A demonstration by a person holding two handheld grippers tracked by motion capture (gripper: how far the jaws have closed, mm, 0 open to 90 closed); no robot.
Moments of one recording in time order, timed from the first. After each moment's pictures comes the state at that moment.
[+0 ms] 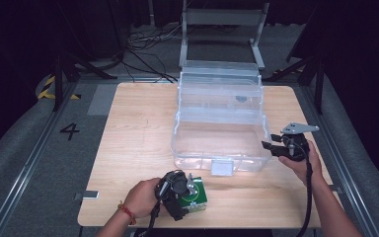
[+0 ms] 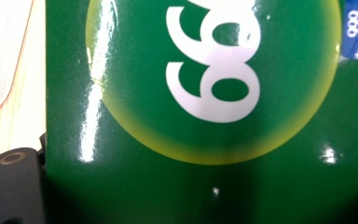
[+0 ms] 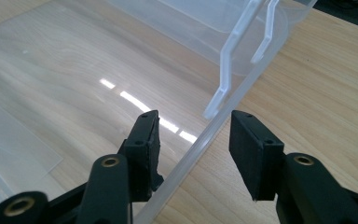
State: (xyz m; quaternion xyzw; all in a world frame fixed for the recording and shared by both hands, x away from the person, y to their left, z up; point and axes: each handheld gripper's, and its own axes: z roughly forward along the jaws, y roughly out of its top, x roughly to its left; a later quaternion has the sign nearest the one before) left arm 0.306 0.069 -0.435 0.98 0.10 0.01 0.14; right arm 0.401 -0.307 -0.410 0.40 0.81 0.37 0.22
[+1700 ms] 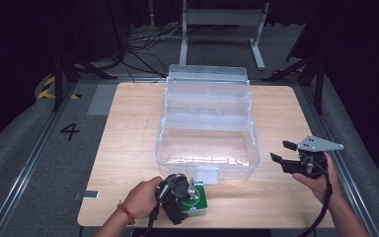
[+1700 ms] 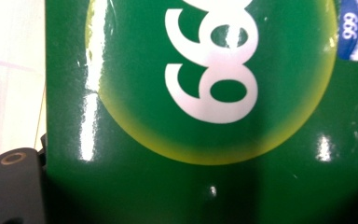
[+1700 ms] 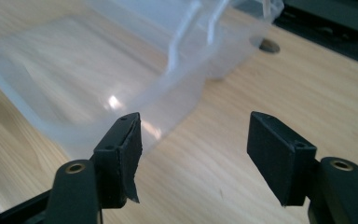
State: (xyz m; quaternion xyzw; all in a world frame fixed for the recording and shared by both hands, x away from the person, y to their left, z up) left arm 0.299 0.066 -0.432 0.99 0.07 0.00 0.13; right arm 0.339 -0.326 -0.389 0.37 0.81 0.40 0.24
